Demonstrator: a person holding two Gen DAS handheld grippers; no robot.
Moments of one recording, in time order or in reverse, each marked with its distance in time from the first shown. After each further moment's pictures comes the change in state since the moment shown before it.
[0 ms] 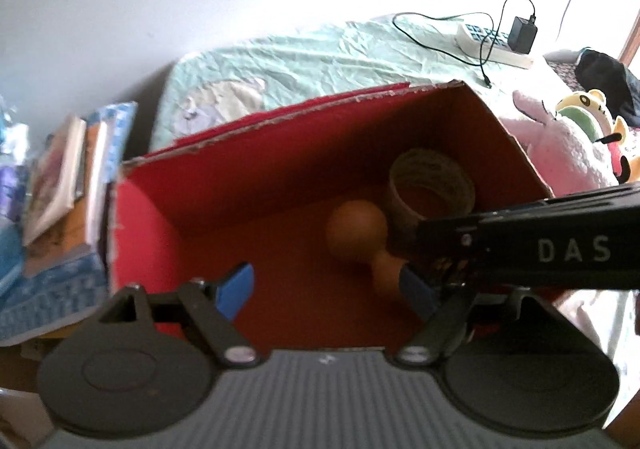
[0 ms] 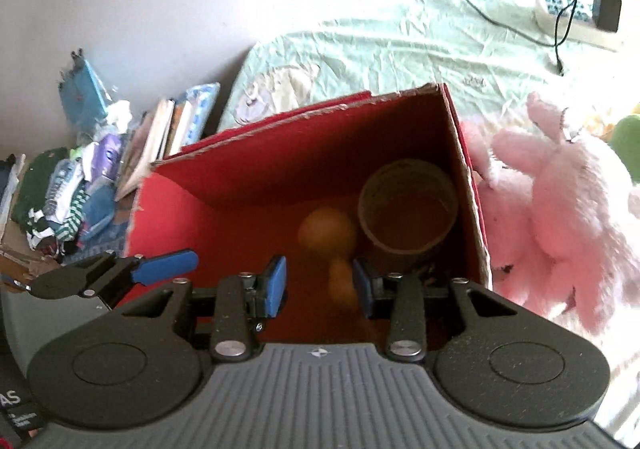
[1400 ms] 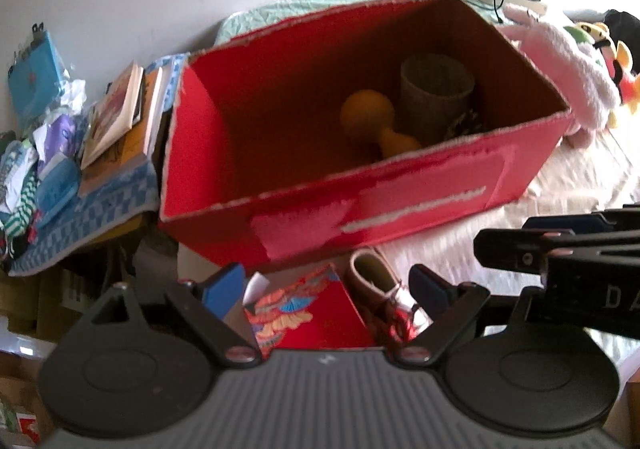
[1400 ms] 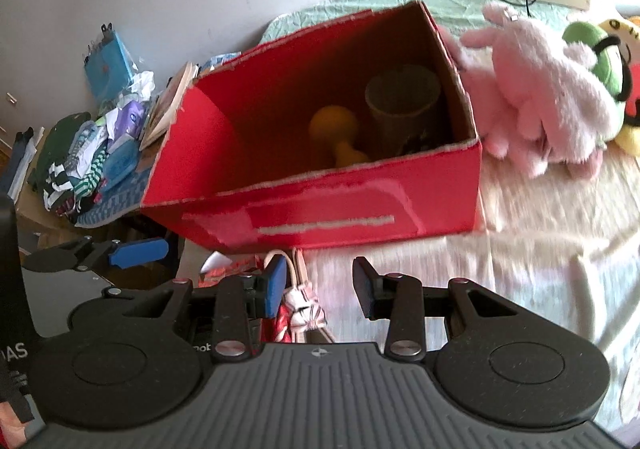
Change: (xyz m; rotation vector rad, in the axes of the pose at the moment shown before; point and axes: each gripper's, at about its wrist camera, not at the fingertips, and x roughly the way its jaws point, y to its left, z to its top) left arm -0.044 -0.023 -0.095 -0.015 0.084 0.149; right arm -0.047 0.005 -0.108 0.003 -0.014 0.014
